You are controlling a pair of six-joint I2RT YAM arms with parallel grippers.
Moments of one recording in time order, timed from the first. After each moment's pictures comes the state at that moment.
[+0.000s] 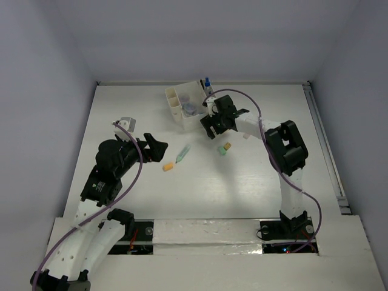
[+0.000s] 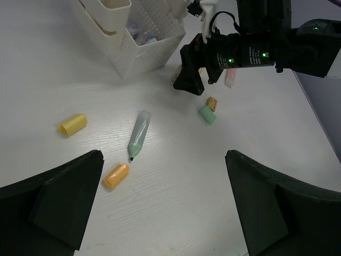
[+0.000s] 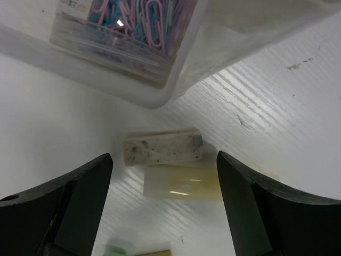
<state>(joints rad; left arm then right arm) -0.31 0.61 0.68 -0.31 0.19 -0.41 0.50 2.11 1.52 -0.29 -0.09 -0.16</state>
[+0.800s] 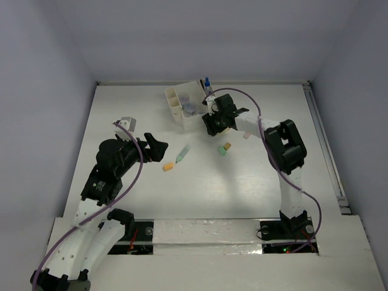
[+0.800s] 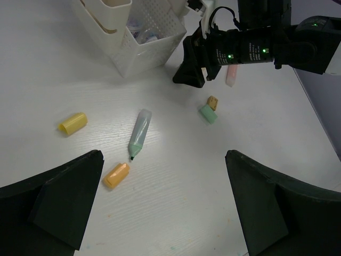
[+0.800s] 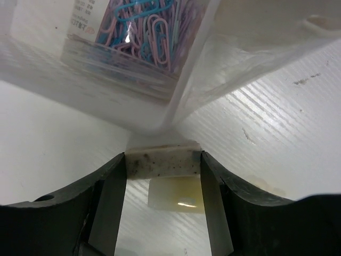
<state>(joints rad) -0.31 0.62 0.68 -0.31 0.19 -0.41 0.49 2.14 1.56 -0.28 -0.14 -0.15</state>
